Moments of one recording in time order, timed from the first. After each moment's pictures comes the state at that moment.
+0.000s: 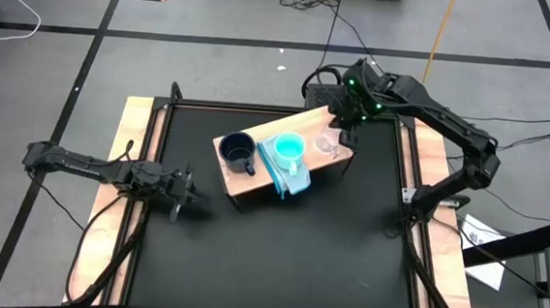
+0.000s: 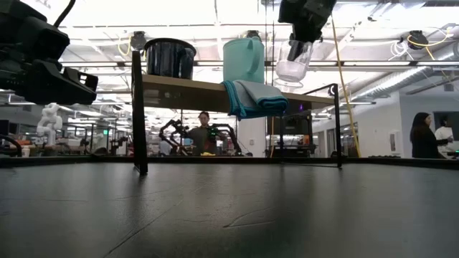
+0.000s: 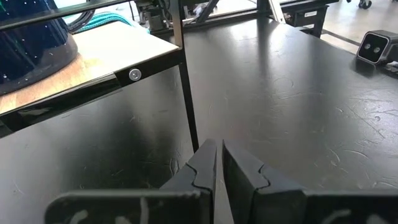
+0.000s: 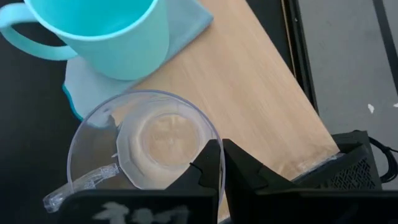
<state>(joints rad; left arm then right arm) -0.11 0.32 0.01 0.03 0.08 0.15 -0.58 1.51 1.60 -1.14 -0.24 -0.46</state>
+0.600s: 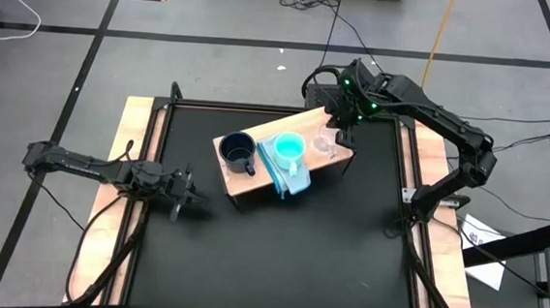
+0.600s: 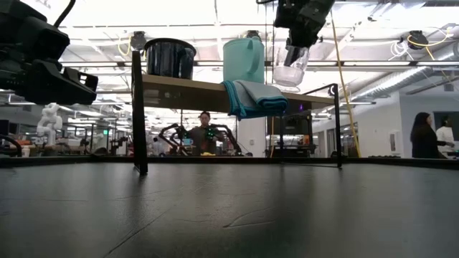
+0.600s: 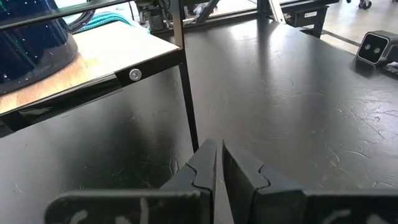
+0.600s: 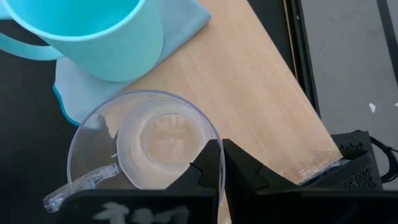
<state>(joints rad) -0.11 0.32 0.01 0.03 0.08 0.15 -0.58 1.54 1.60 -1.12 -0.24 -0.46</state>
